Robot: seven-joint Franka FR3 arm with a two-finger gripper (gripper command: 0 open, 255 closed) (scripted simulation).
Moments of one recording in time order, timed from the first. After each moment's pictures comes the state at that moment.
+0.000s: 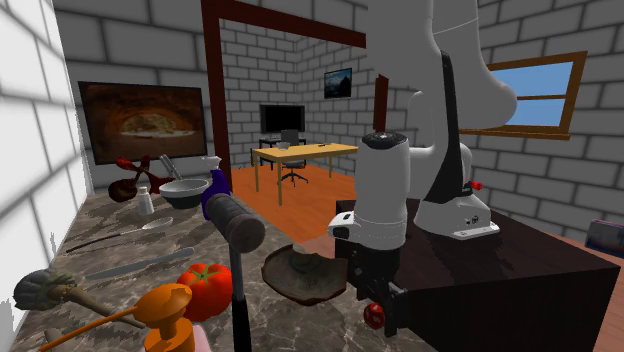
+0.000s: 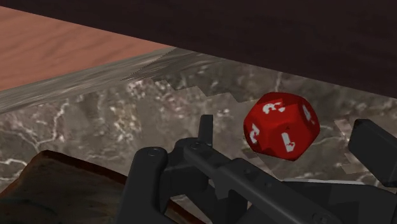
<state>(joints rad) 0.47 0.42 0.09 -2.68 -0.44 3.05 0.80</state>
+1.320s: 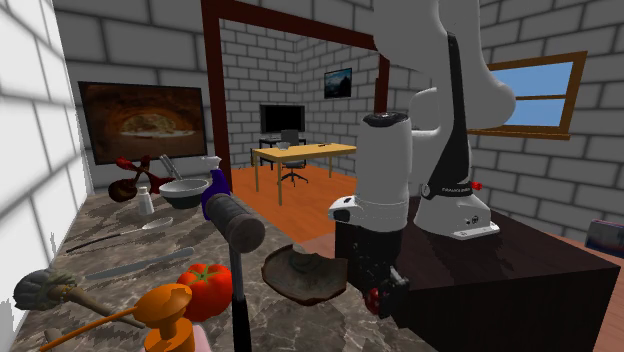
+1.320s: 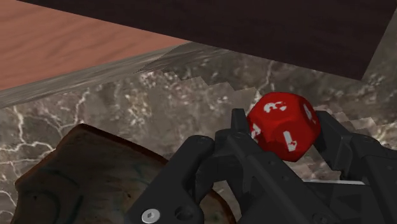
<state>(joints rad) 0.37 0.30 0.21 -2.72 -0.38 2.97 0.74</state>
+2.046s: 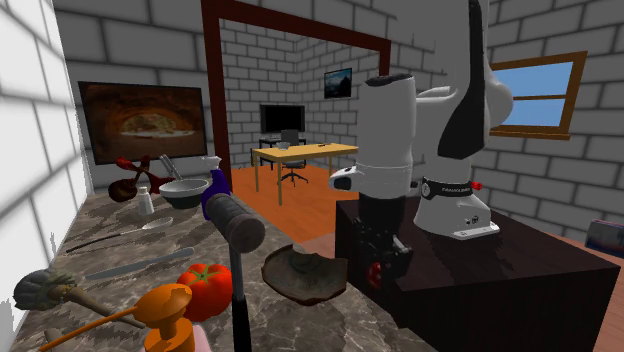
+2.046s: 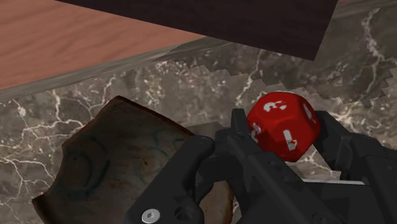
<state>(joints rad) 0.22 0.09 0.42 -2.77 -0.11 2.81 0.54</state>
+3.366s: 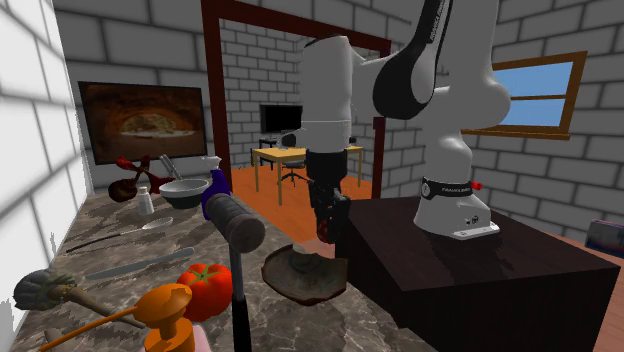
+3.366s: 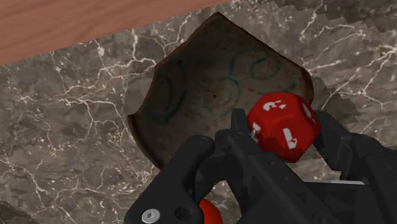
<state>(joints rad) 0.10 -0.04 0.33 -2.65 0.02 2.58 0.21</state>
